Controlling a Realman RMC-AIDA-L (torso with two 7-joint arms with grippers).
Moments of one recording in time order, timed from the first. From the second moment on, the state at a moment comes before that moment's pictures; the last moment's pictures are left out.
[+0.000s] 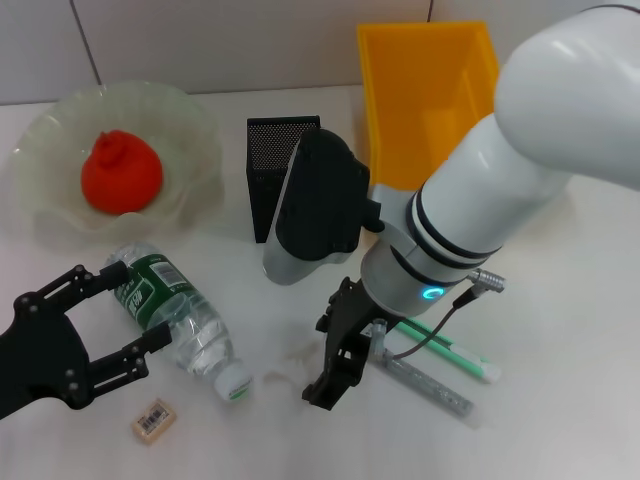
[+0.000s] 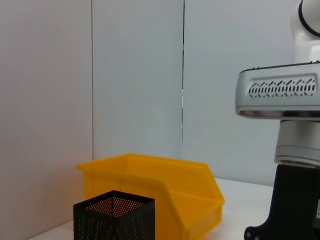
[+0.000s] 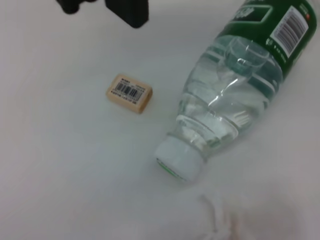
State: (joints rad) left arm -0.19 -2.02 1.03 0.56 1.43 1.61 -0.87; right arm 0.75 2.09 -1.87 -1.21 -2.39 -1.33 2.52
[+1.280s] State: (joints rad) left arm -0.21 -2.03 1.03 0.56 1.43 1.61 -0.87; right arm 0.61 2.08 -1.25 -1.57 -2.38 -1.55 2.52
